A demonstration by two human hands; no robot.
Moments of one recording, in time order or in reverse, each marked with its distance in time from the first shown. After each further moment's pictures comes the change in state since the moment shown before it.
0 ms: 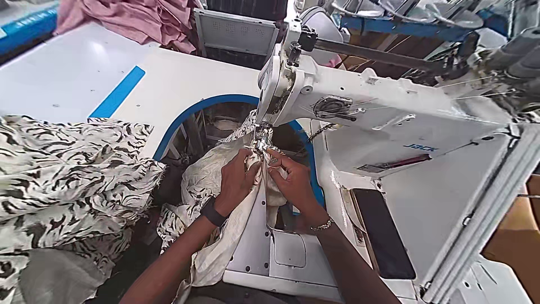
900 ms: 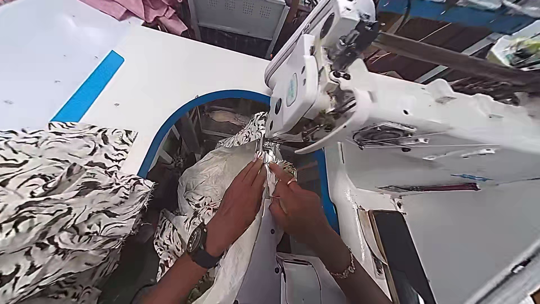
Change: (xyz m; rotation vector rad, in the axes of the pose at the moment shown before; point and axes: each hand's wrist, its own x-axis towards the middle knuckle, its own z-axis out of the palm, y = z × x) left_hand 0.006 -0.011 -0.002 0.127 -0.080 0.352; right_hand 0.005 -0.016 0.007 -0.465 -0.118 -0.231
